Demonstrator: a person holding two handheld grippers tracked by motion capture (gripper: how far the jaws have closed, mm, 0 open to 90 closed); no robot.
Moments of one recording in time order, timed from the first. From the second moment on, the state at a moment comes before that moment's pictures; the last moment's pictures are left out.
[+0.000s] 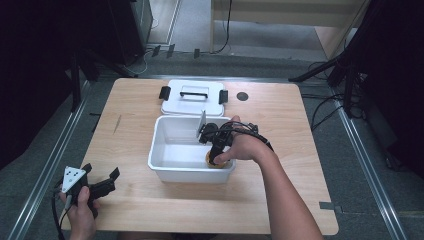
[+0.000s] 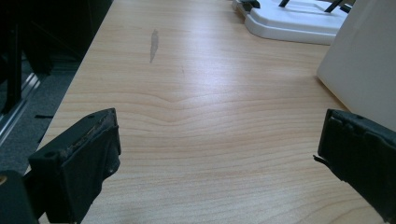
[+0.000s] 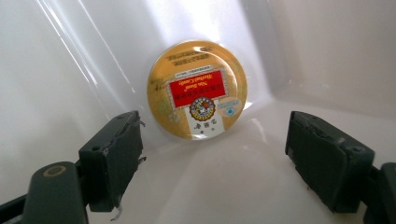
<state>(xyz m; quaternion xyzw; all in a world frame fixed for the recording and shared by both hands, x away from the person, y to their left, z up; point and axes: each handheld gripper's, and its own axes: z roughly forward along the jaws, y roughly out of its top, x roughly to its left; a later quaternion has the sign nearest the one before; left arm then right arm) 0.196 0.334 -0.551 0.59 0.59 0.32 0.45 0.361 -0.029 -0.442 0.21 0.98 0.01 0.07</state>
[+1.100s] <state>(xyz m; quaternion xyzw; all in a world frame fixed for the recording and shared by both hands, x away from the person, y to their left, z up) 0.196 0.333 -0.551 0.60 0.59 0.32 0.44 0.347 -0.116 -0.362 0.31 0.94 0.15 0.09</state>
